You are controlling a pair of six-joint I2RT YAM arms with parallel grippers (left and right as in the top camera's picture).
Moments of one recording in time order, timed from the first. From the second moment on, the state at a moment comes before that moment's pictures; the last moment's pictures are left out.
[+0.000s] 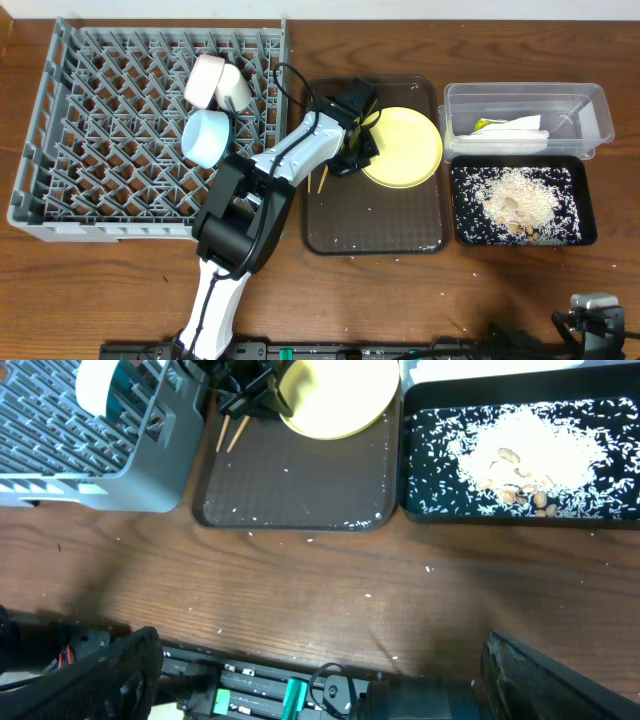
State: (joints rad) left arm -0.56 2.24 1.66 -0.74 0.23 -0.93; right arm 0.22 0.39 1.28 -1.62 -0.14 0.28
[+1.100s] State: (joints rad) left arm -0.42 1.96 1.64 -0.71 0.12 -0.70; right arm 0.22 0.39 1.28 -1.62 -0.14 0.28
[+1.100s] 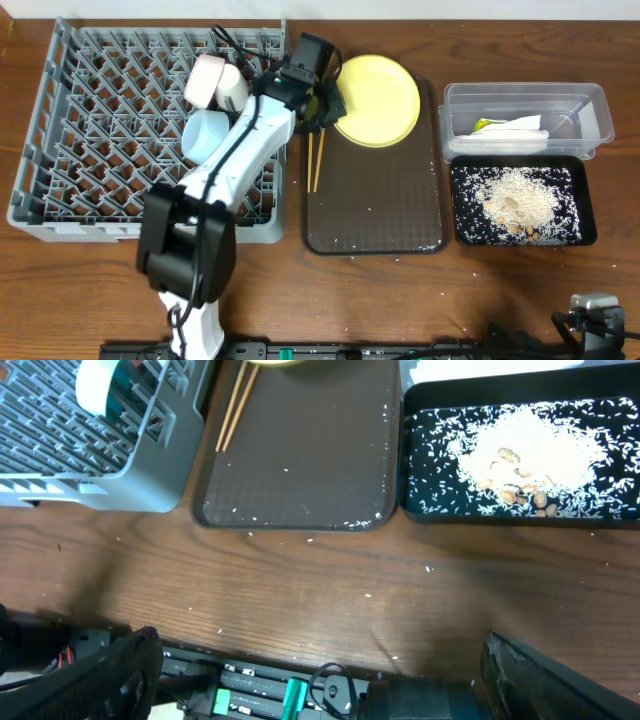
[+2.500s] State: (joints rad) left arm -0.16 1.51 1.64 -0.52 -0.82 1.02; right arm 0.22 0.39 1.28 -1.62 -0.14 0.28
